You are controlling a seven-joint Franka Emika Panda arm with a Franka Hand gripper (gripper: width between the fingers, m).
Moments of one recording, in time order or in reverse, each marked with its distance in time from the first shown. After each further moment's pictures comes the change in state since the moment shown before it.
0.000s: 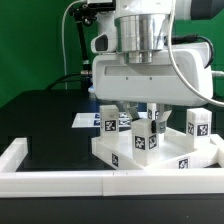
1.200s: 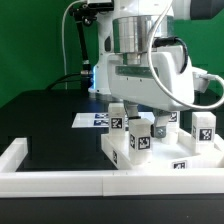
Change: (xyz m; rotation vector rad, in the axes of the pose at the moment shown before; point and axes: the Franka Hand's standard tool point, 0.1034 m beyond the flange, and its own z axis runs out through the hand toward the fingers) arm 0.002 0.002 0.001 -0.014 -0.013 0.130
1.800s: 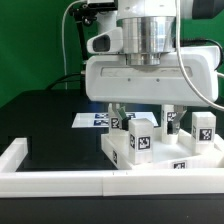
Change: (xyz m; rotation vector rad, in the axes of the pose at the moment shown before) arm -0.003 0.002 0.000 -0.025 -0.019 -0.697
